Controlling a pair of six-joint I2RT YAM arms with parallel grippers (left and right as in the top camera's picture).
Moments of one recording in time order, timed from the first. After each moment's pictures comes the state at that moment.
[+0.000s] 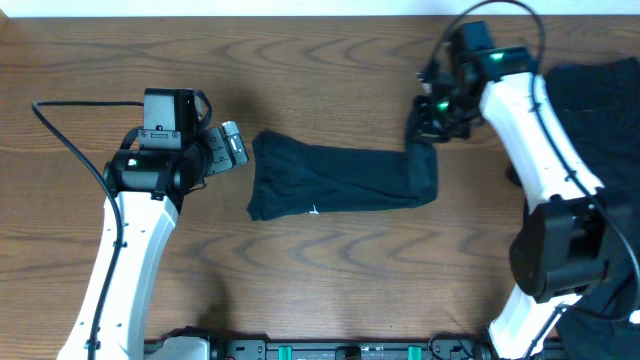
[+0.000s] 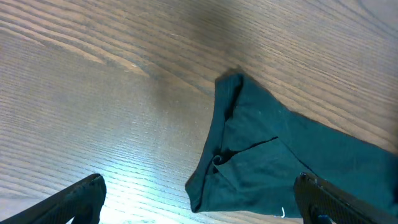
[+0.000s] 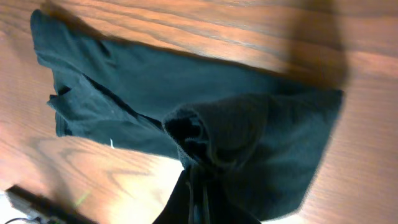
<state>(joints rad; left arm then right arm) -0.07 1.33 1.17 -0.85 0.02 -0.38 0.22 1.94 1.70 -1.17 -0.36 0.21</state>
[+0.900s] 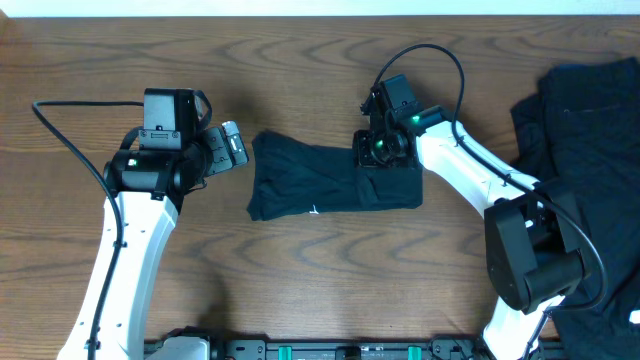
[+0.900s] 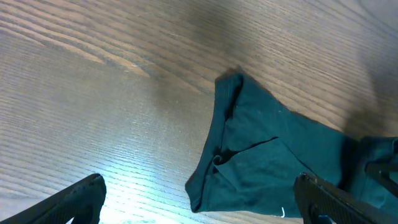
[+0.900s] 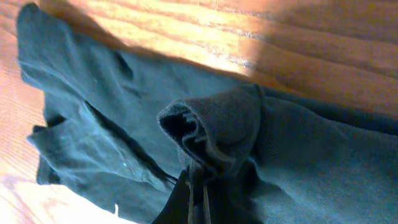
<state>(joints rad) -0.07 1.33 1.17 -0.85 0.02 -0.38 0.43 1.94 1.35 -0.60 -0.32 0.43</state>
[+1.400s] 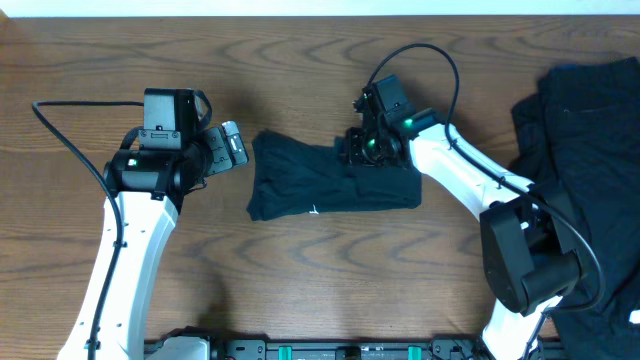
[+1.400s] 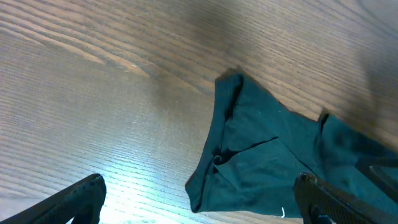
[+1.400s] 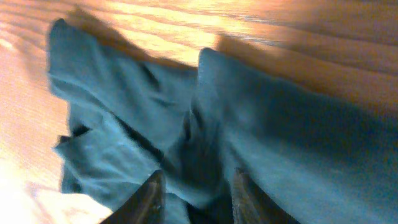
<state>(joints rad) -0.07 1.33 1.17 -0.85 0.02 -0.38 0.46 1.94 1.35 -0.54 -0.34 0.50</state>
